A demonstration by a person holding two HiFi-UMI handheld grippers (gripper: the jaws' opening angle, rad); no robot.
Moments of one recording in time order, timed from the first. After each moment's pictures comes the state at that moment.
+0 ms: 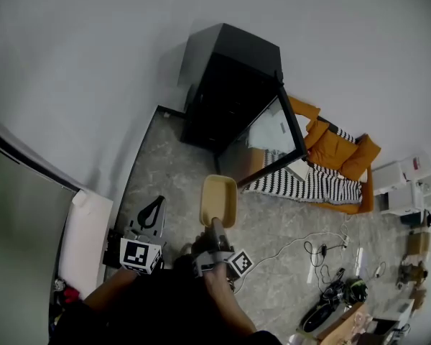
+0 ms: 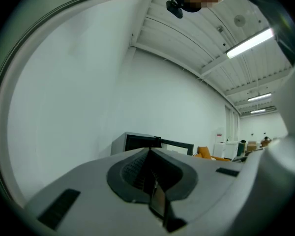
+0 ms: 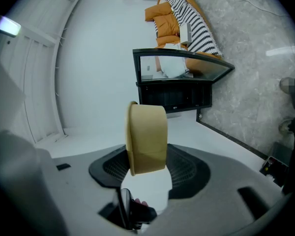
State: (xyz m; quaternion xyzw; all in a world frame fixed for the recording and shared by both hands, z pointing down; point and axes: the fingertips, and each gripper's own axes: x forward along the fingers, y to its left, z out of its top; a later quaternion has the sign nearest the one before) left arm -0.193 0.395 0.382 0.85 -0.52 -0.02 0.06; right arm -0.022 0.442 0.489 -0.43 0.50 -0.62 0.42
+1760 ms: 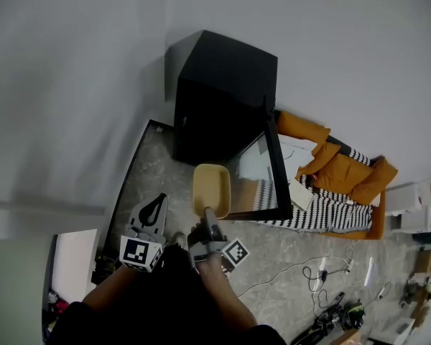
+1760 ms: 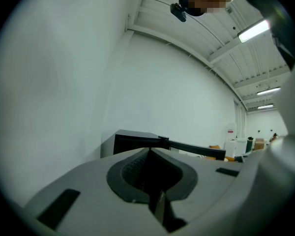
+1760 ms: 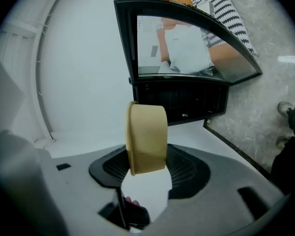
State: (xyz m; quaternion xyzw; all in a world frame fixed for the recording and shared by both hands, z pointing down) left arm -0.032 0.127 0.386 0.83 -0.55 0.01 0.08; right arm 0.104 0.151 0.514 -0.41 0.52 -0.65 0.38
